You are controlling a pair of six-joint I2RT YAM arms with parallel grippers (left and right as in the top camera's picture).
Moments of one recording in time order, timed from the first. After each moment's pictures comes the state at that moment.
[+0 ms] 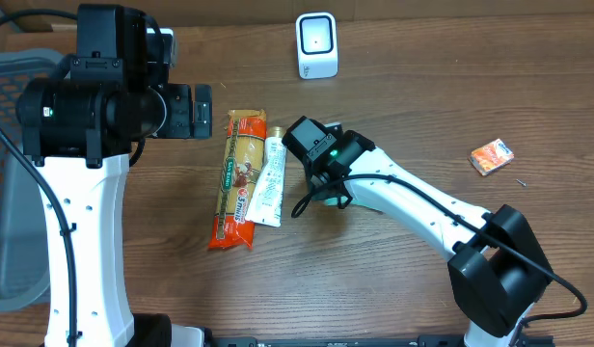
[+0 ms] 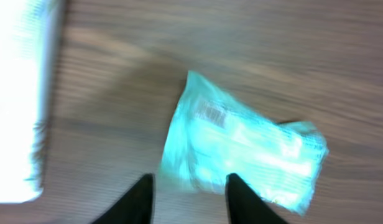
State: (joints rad) left arm -0.07 1.59 2.11 -1.55 -0.06 -0.05; right arm 0.76 1.91 1.49 -0.95 0.18 0.54
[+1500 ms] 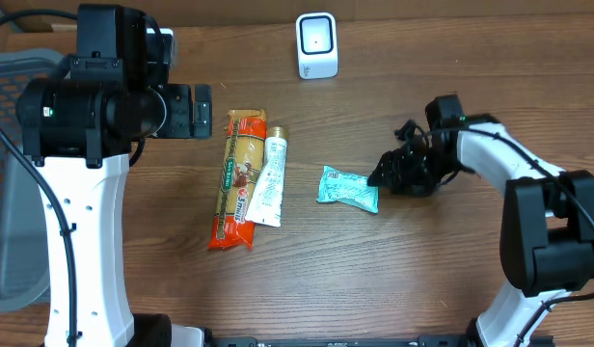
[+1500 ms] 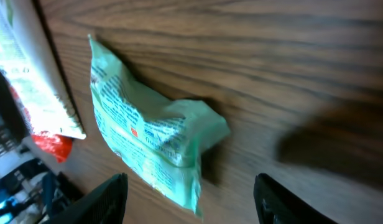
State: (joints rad) left arm -0.07 1.59 2.11 -1.55 -0.06 -0.05; right arm 0.14 1.94 1.18 -0.79 -0.67 0.16
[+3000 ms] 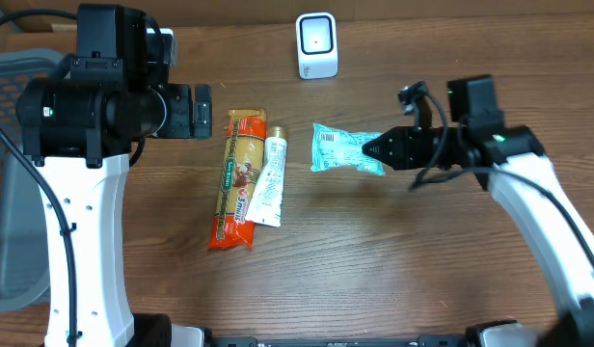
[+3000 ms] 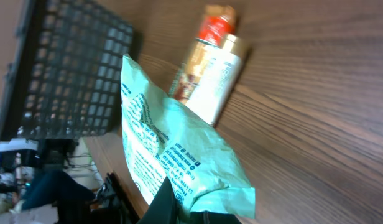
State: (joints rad) left arm -0.07 1.59 2.11 -1.55 -0.06 -0.05; right arm 0.19 1.46 1.18 -0.67 -0.83 0.16
